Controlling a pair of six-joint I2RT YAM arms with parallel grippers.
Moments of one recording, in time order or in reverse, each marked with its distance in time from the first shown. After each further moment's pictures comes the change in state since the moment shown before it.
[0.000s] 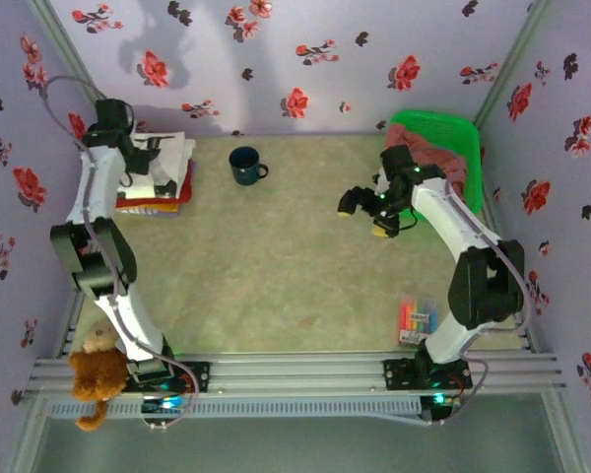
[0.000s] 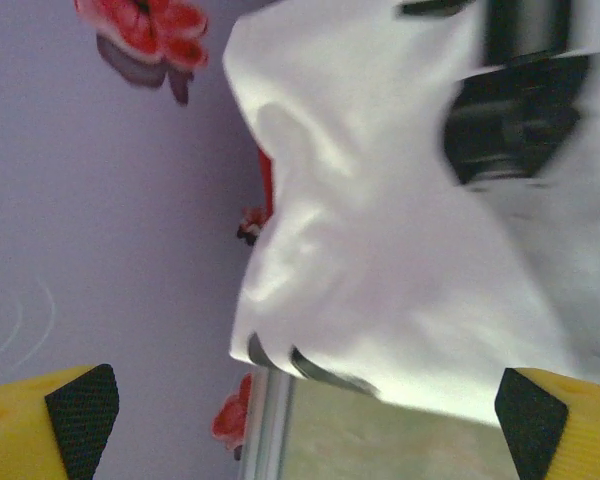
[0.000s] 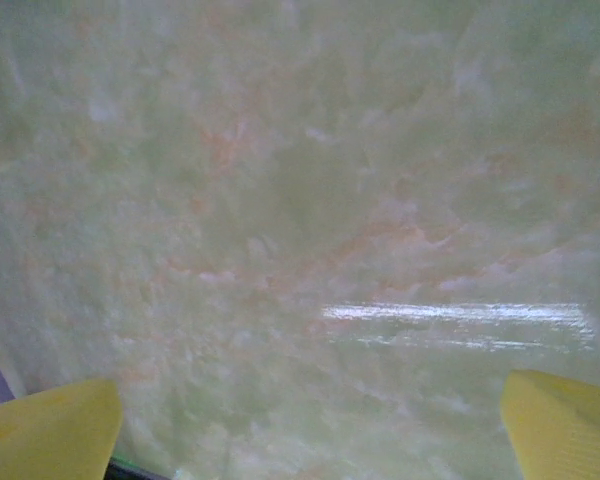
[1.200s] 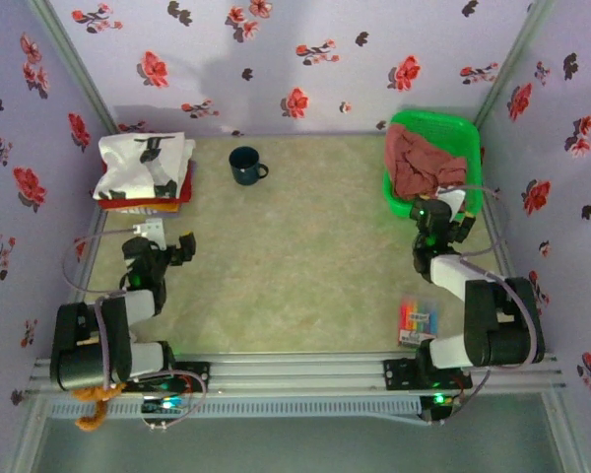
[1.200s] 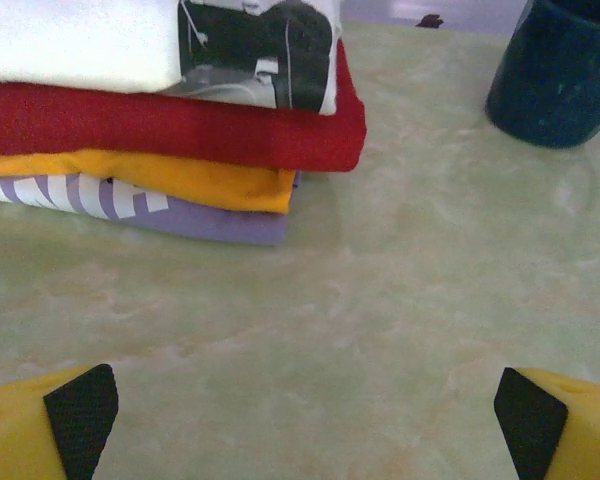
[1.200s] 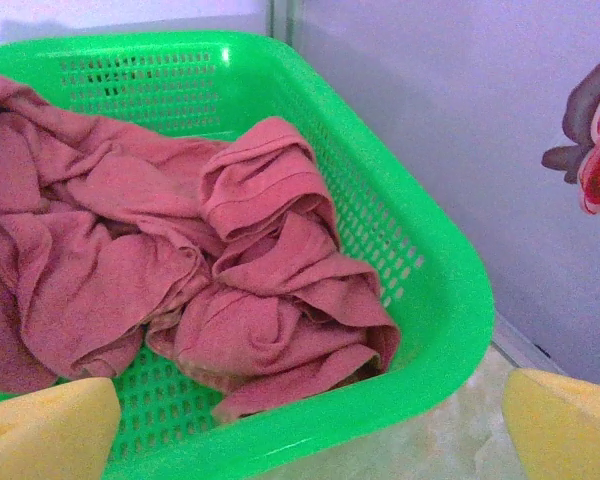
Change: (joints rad) left arm -0.011 -0.548 -1.550 1.476 0.510 -0.298; right arm -0.199 -0.248 -0.848 1.445 0.969 -0.411
